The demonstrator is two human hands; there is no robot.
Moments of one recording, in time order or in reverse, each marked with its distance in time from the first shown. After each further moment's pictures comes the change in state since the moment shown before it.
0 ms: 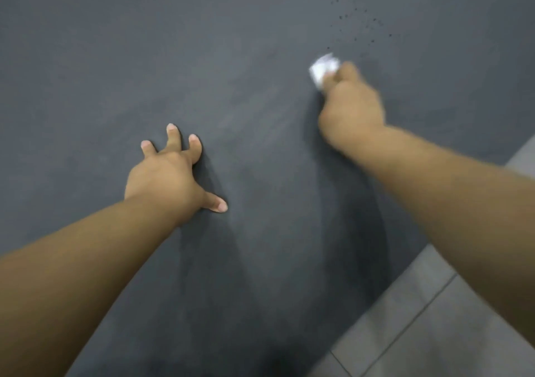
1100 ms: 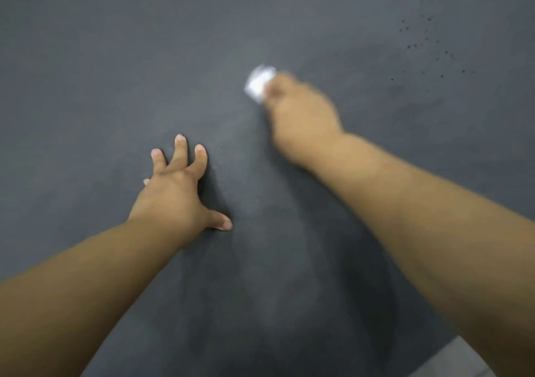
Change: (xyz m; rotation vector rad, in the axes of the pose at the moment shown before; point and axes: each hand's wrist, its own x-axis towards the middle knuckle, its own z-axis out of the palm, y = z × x) left_hand 0.014 -0.047 -0.005 -0.267 -0.028 -0.043; right_hand 0.058 -0.104 0.041 -0.045 0.035 -0.509
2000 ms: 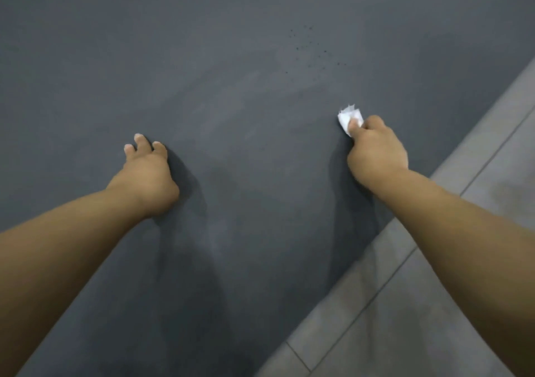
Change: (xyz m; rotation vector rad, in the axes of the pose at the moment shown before) left_hand -0.014 0.050 0.018 0.005 0.066 -0.015; right_hand -0.195 0.118 -0.058 -0.084 -0.098 0.675
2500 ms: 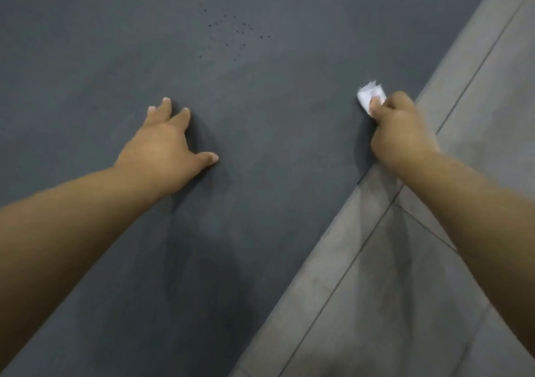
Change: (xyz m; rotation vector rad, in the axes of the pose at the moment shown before) left_hand 0.000 0.144 0.013 0.040 0.073 0.346; right_hand 0.007 0.136 0.017 0.098 0.234 -0.018
